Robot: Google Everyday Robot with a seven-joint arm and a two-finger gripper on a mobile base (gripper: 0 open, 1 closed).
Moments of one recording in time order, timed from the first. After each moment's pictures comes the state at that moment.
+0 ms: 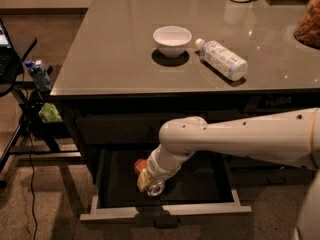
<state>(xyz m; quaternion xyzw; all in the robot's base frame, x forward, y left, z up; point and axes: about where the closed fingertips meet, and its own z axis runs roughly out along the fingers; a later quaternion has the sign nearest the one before) 0.455 0.022 0.564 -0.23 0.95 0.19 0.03</state>
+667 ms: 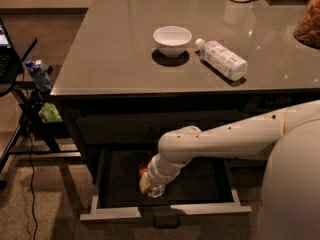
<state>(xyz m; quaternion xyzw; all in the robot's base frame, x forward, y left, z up) 0.470 0.021 0.510 -0.19 0.97 0.18 0.04</state>
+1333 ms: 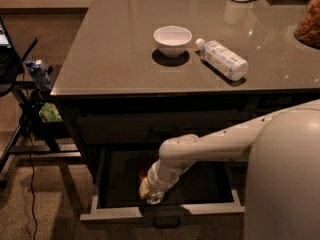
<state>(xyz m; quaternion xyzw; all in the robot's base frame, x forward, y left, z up) 0.462 0.022 0.476 -0.16 0.97 0.19 0.01</state>
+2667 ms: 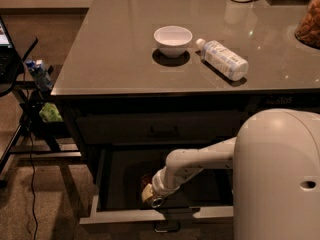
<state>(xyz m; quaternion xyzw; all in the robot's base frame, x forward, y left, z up) 0.479 0.023 0.394 -0.14 0.96 0.24 0.01</state>
